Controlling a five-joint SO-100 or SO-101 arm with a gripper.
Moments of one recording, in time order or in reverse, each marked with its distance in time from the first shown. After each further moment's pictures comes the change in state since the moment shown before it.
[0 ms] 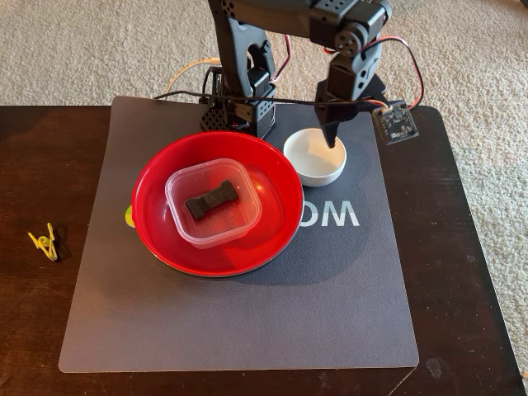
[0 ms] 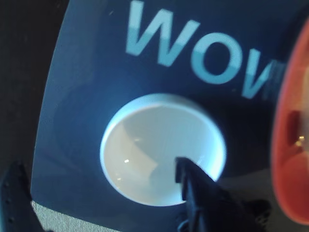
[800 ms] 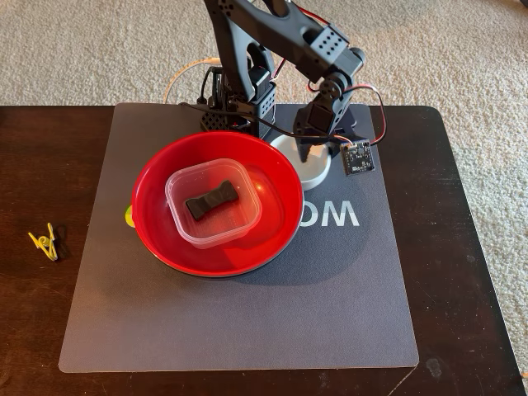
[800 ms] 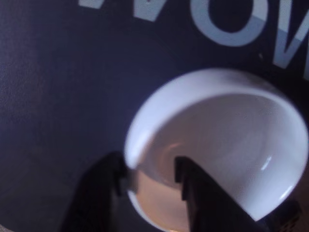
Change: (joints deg) arm 0.5 2.0 26.3 -18.9 -5.7
